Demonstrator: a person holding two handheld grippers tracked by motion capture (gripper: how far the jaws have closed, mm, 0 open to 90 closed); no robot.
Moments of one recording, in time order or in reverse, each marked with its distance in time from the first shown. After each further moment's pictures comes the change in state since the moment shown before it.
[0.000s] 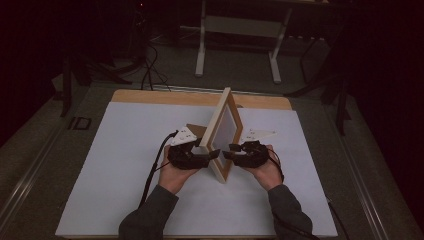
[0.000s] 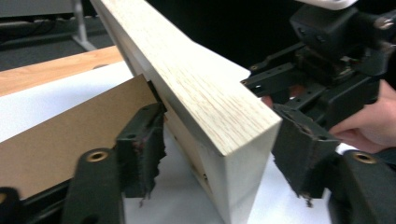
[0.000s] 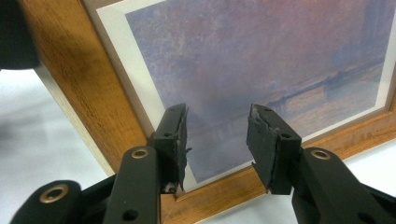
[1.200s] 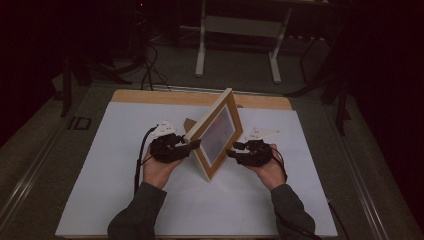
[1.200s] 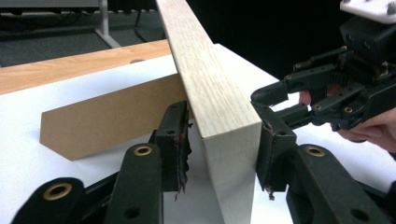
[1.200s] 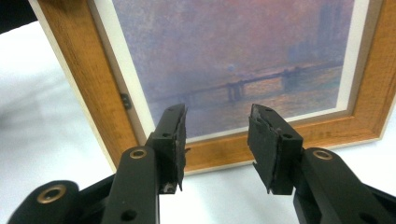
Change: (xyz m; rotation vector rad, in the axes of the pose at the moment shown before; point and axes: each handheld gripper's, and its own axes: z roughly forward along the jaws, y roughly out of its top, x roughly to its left) left arm 0.036 0.000 -0.034 -0.011 0.045 -0.077; right arm -0.004 0.001 -0.008 -0.012 -0.027 0.000
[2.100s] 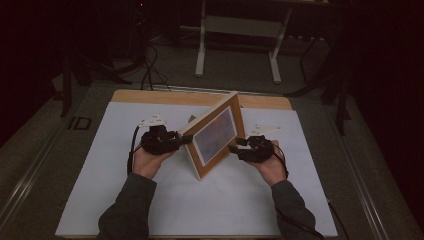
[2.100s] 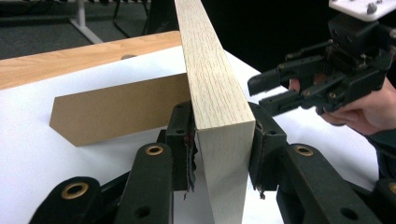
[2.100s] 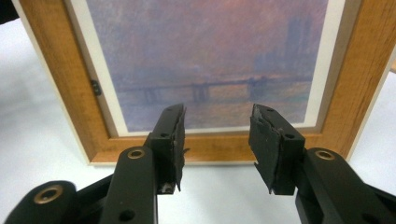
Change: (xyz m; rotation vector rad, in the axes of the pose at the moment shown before) left arm 0.033 0.008 -0.007 0.037 -0.100 -0.008; right arm -0.010 0.006 0.001 0.007 -0.051 0.000
